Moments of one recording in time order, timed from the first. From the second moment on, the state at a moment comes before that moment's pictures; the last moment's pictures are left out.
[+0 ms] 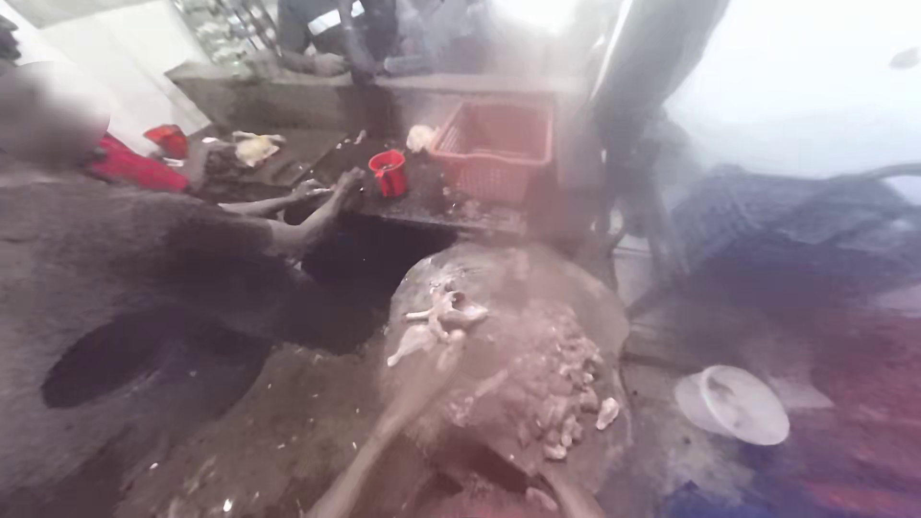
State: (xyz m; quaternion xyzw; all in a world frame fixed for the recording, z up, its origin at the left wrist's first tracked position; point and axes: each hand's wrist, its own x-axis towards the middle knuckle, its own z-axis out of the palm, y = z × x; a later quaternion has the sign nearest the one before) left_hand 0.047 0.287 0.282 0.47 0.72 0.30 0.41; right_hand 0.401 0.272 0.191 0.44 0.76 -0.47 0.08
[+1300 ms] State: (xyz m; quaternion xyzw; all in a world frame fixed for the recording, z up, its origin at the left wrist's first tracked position) left_hand 0.096 0.141 0.166 0.19 0.74 0.35 0.55; right_hand 0.300 0.283 0.255 0.38 0.82 -0.43 0.01
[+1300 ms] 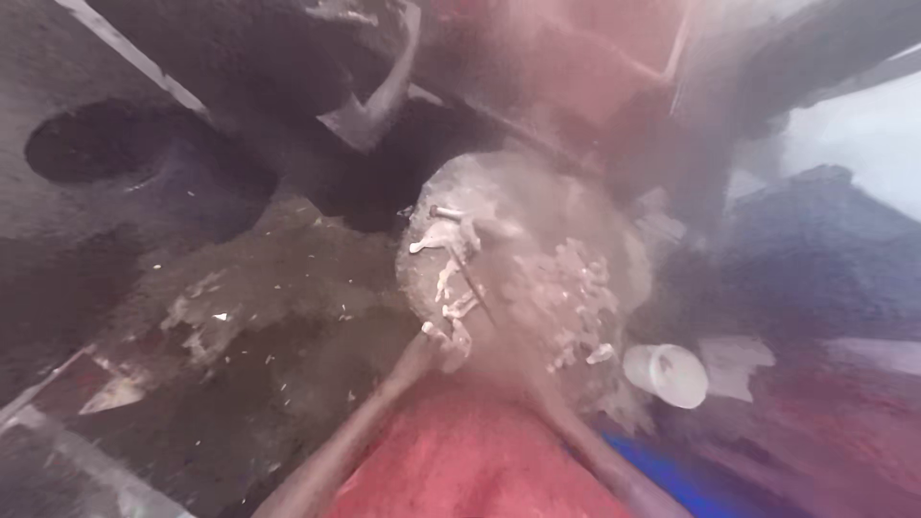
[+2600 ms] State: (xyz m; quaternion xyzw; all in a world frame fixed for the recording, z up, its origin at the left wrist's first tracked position) left_hand 0.090 0.194 0.155 0.26 0.75 0.38 0.48; right_hand 0.303 0.303 0.289 0.37 0.73 -0.56 -0.14
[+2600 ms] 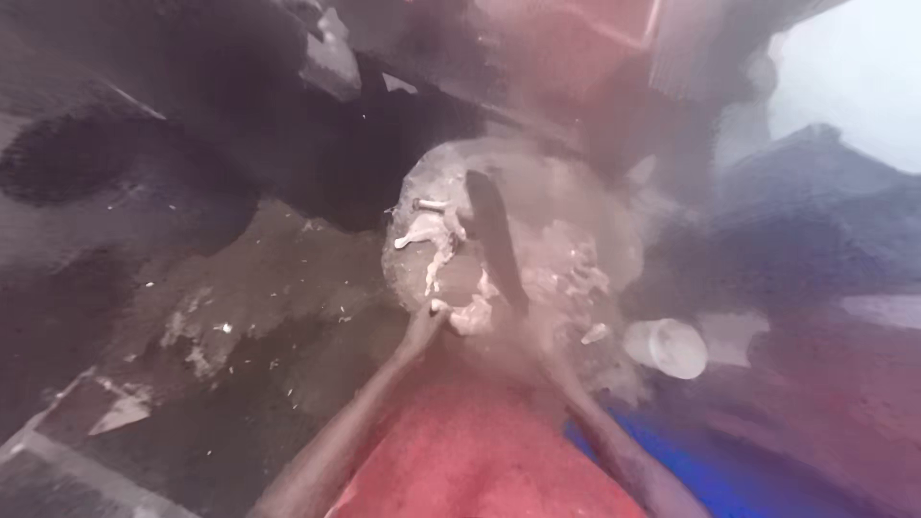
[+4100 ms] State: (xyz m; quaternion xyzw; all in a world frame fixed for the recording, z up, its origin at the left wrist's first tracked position) left_hand 0.093 0.134 0.180 0.08 0.64 0.51 0.57; right_hand 0.326 0.315 0.235 0.43 0.74 -0.50 0.09
